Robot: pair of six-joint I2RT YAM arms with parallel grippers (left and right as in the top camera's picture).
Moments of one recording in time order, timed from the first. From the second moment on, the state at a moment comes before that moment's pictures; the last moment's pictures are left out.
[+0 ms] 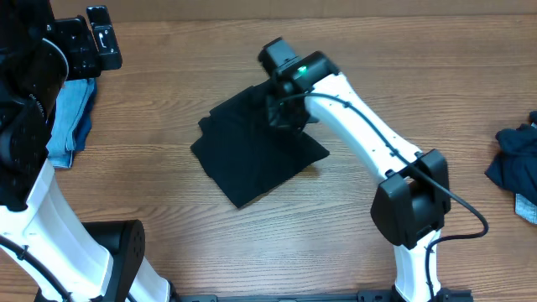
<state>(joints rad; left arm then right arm) 0.01 1.85 3.05 -1.69 -0.15 -0.06 0.55 2.13 1.97 -1.22 0.00 0.46</state>
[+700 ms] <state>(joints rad) 0.01 1.85 3.05 -1.69 -0.15 -0.06 0.43 2.07 2.01 -1.38 0.19 0.46</state>
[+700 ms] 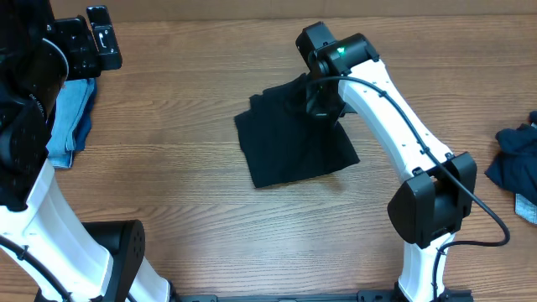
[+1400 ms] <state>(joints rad) 0.01 1.85 3.05 -1.69 -0.15 -0.06 0.43 2.10 2.07 -1.34 0.12 0.46</state>
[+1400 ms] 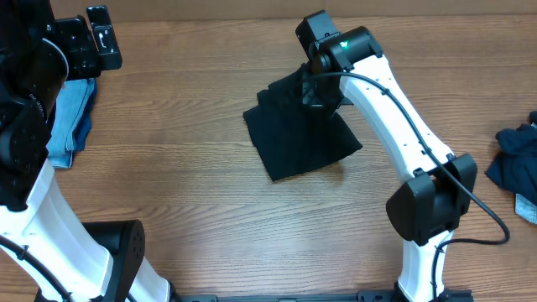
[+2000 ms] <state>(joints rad) 0.01 1.85 3.05 -1.69 -0.15 -0.06 0.53 2.24 2.07 -1.25 -0.04 0.47</state>
